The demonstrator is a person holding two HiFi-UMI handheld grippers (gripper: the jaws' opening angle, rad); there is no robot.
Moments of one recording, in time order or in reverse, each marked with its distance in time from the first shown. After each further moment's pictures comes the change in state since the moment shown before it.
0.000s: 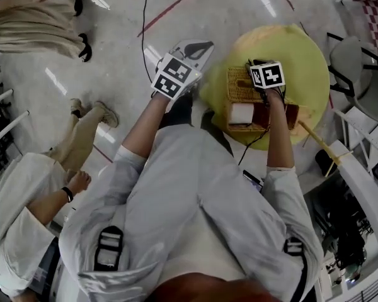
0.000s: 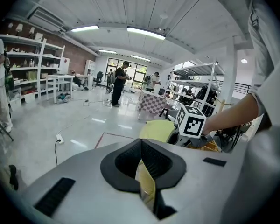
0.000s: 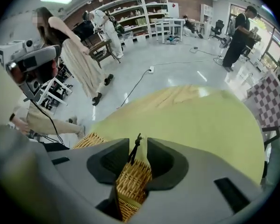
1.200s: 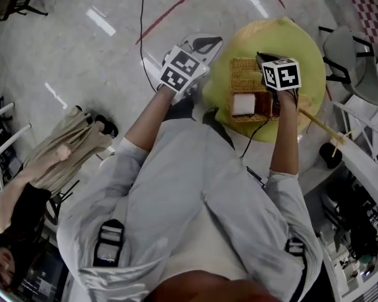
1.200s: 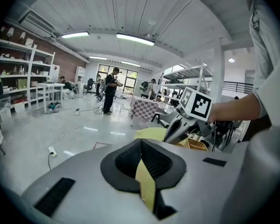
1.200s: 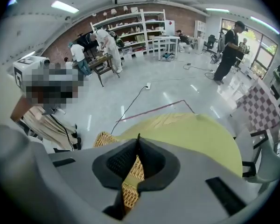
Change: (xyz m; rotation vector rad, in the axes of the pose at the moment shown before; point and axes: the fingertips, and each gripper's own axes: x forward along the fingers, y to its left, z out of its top) left arm -0.023 -0.035 0.039 0.090 -0.064 -0.086; right arm -0.108 0.030 0.029 0.008 -0.163 -0.049
